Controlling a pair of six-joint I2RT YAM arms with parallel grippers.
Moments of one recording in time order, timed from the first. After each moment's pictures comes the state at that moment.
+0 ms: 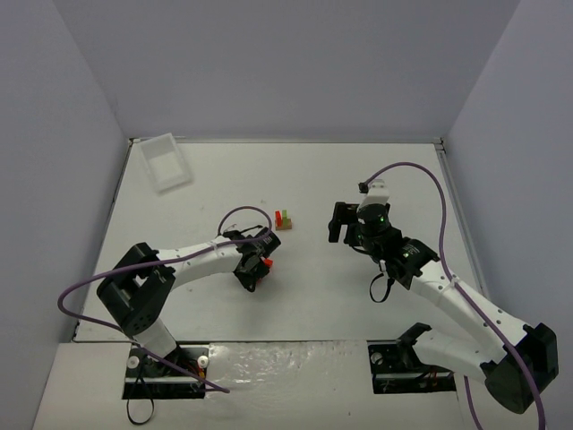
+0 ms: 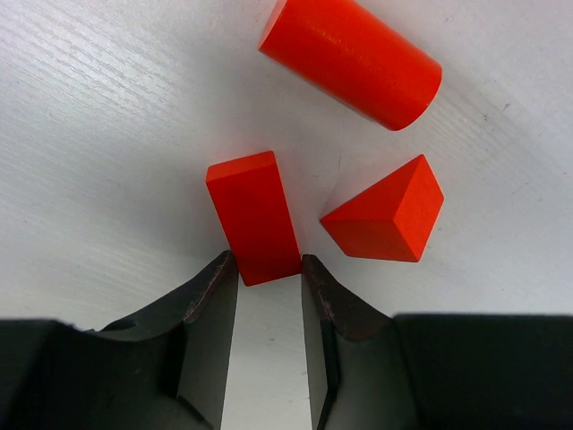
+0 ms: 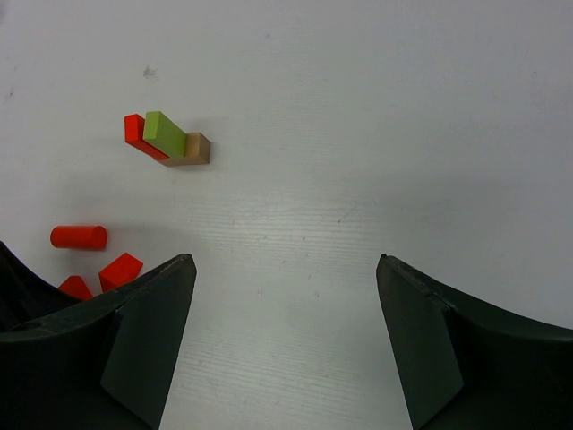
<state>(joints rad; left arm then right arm) -0.82 1.63 0.97 -0.72 -0.29 -1.43 0.61 1.02 0.78 -0.30 0.31 0.44</state>
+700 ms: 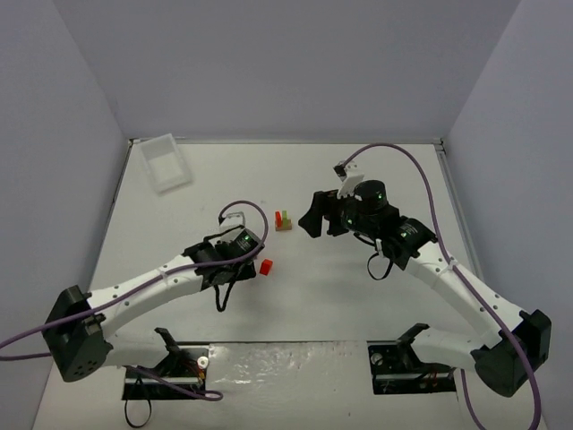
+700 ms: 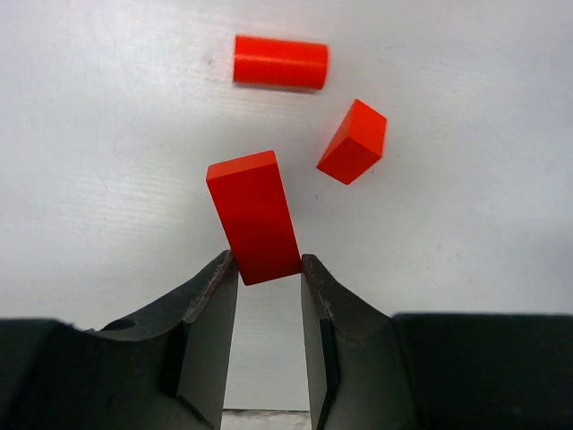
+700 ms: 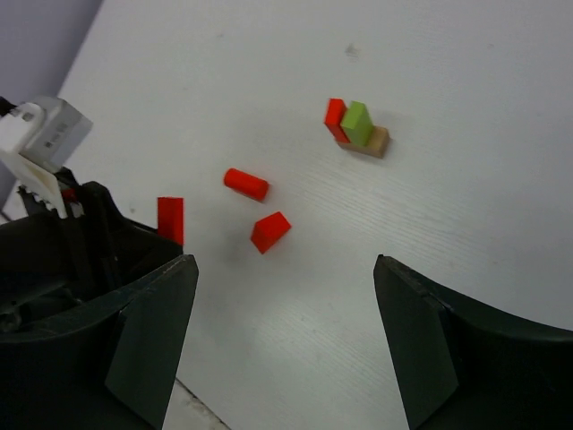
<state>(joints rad) -0.87 1.27 0.90 -0.74 -0.41 -0.98 0.61 1.13 0.97 -0.33 -0.12 0.39</state>
